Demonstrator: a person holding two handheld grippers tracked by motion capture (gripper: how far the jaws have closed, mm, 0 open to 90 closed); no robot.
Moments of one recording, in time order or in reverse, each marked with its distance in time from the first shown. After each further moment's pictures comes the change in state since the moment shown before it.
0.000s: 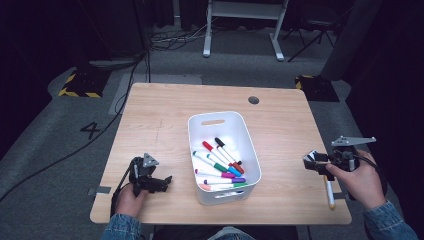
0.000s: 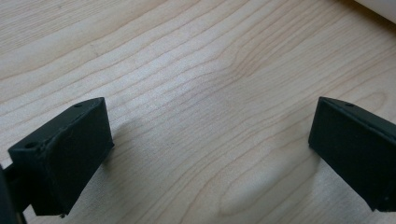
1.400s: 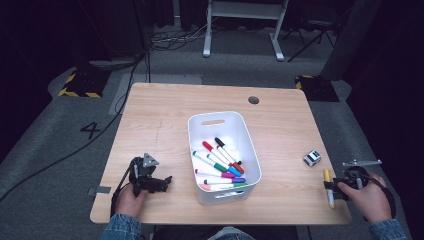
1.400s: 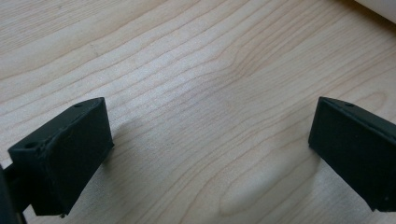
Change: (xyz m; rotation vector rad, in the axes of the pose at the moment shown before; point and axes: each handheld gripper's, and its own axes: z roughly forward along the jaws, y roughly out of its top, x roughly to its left) left arm 0.000 0.000 0.000 0.000 0.000 0.000; right arm -0.058 -0.090 0.016 0.202 -0.213 0.172
